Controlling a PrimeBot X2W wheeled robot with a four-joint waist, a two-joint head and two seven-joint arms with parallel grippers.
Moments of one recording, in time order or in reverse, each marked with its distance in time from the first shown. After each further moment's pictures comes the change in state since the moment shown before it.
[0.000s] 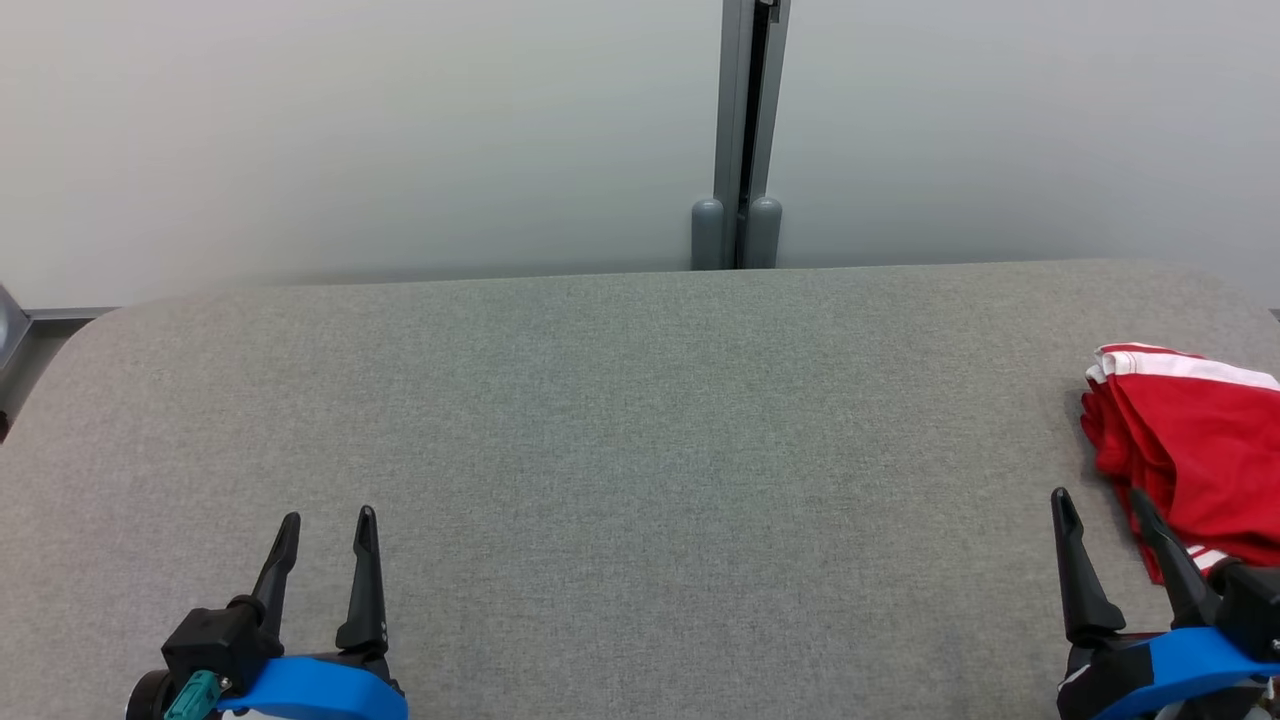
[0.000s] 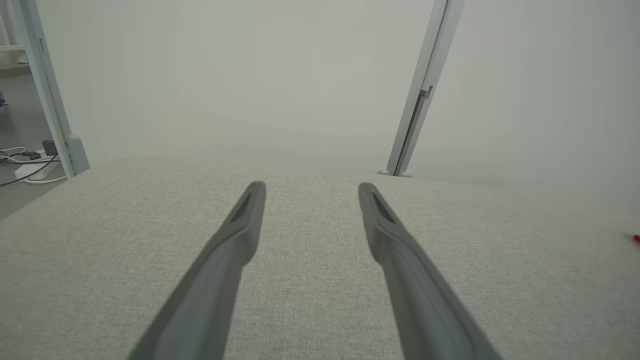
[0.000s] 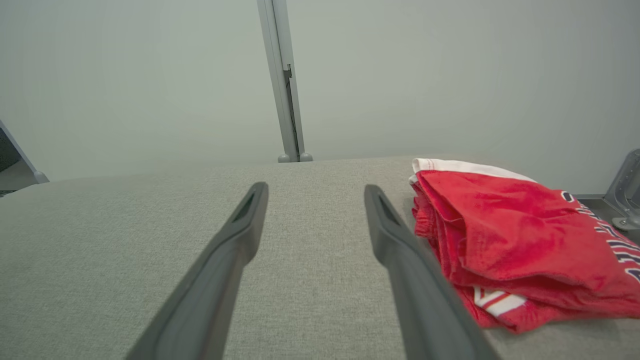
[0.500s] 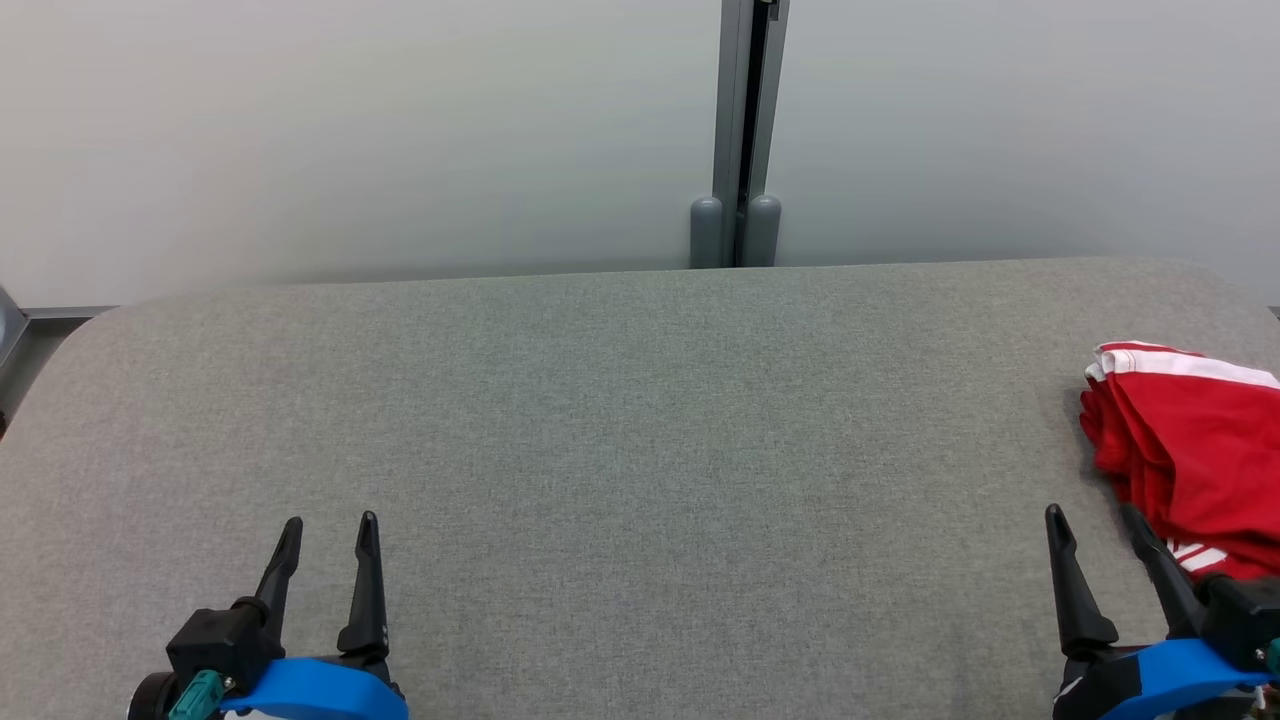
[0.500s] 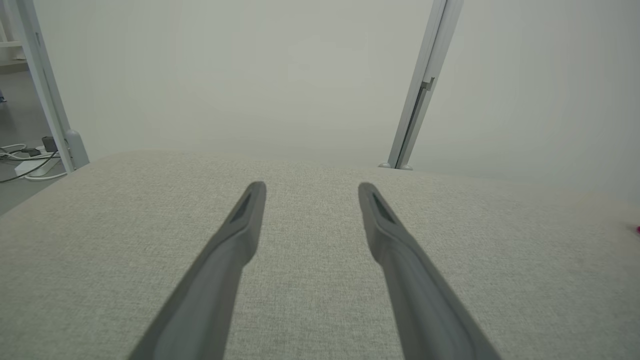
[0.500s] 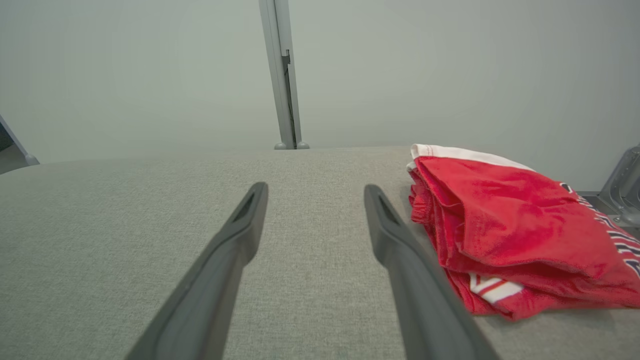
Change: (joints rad) left arm -0.005 0.002 -0.002 0.023 0.005 -0.003 0.000; right arm -0.002 -0.016 0.021 0.066 -0.017 0.000 -0.043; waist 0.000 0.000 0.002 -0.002
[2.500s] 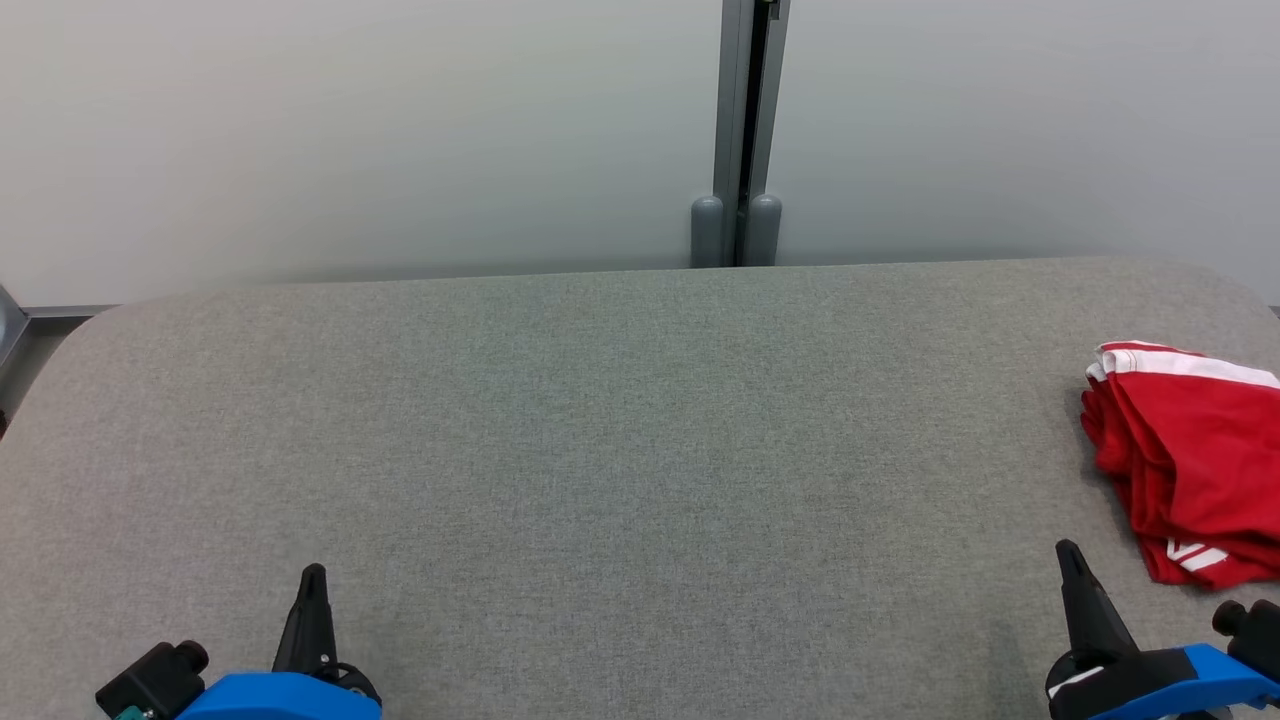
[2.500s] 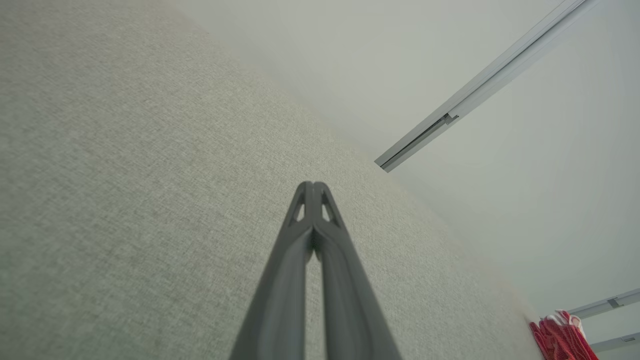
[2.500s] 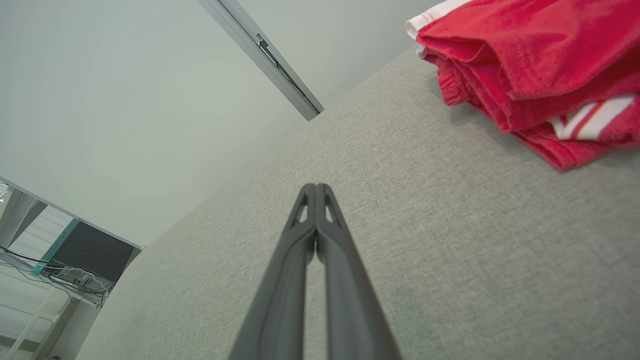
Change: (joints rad) left arm 0.034 -0.040 0.053 0.018 -0.504 -0.002 0.146; right arm -0.035 0.033 0.006 0.156 0.539 0.000 0.061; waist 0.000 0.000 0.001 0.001
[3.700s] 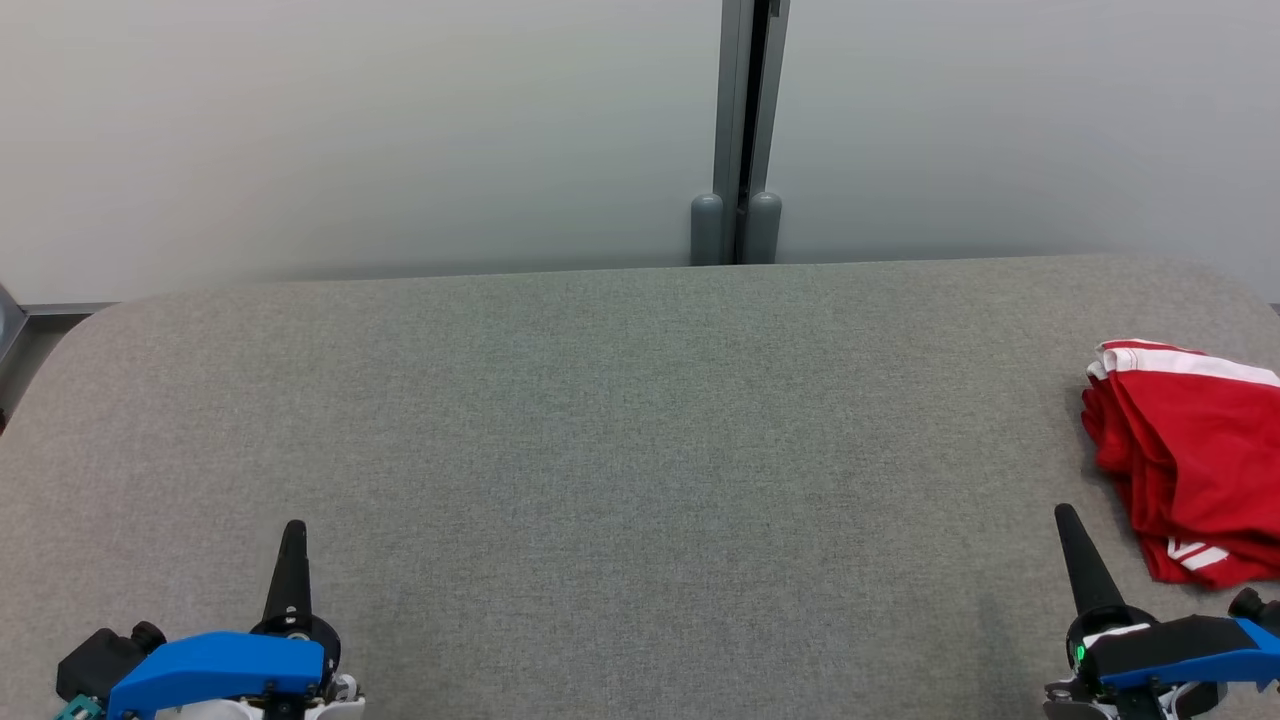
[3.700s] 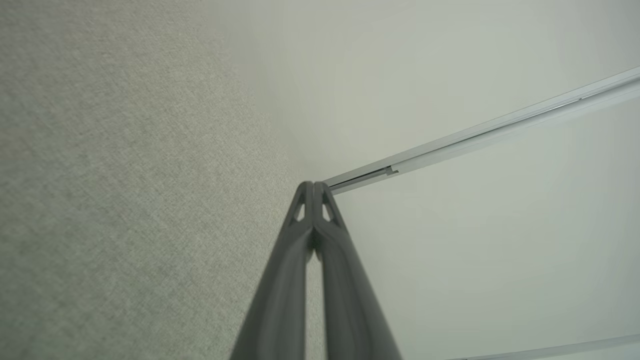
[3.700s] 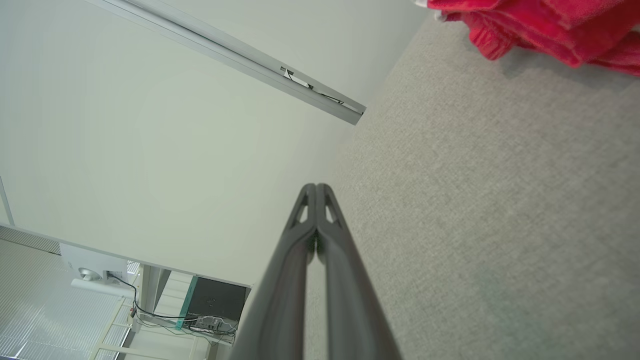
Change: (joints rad) left arm -0.044 -0.017 0.061 -0.065 -0.400 0.000 0.110; right arm -0.049 0.009 -0.006 -0.010 0.429 0.000 0.068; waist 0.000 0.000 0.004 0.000
